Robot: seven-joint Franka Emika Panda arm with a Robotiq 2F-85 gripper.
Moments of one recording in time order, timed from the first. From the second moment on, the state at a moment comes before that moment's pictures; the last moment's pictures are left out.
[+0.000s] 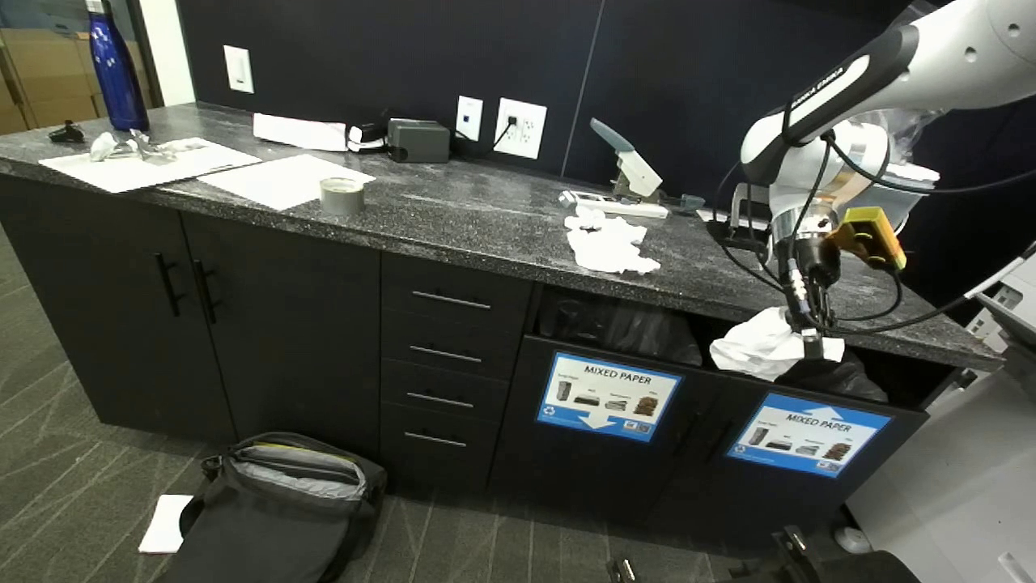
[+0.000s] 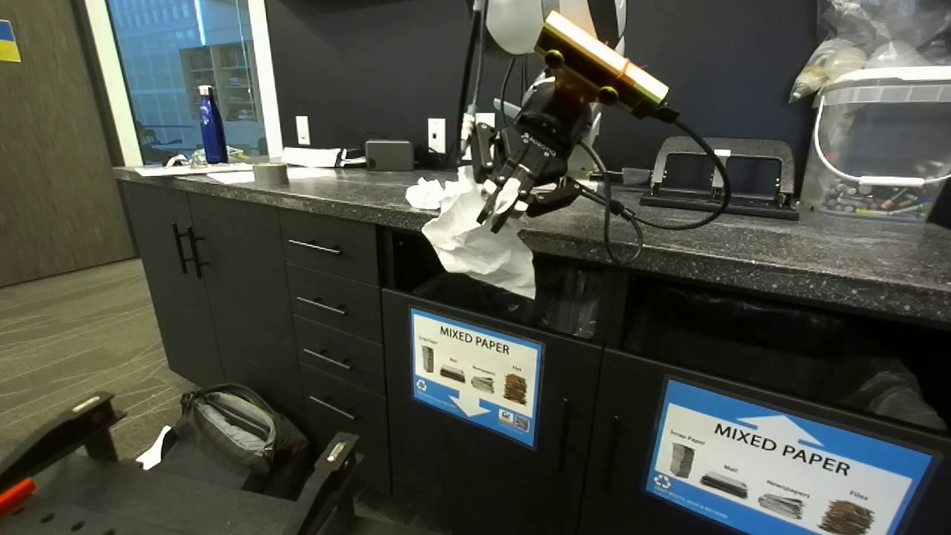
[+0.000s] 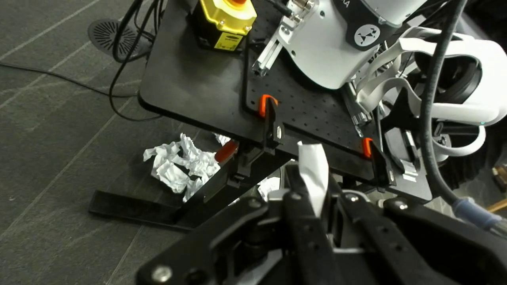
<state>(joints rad) -0.32 0.56 -0.07 -1.68 -0.05 1.27 -0.71</state>
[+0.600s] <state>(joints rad) -0.28 0.33 -0.06 -2.11 -0.05 1.71 -0.68</state>
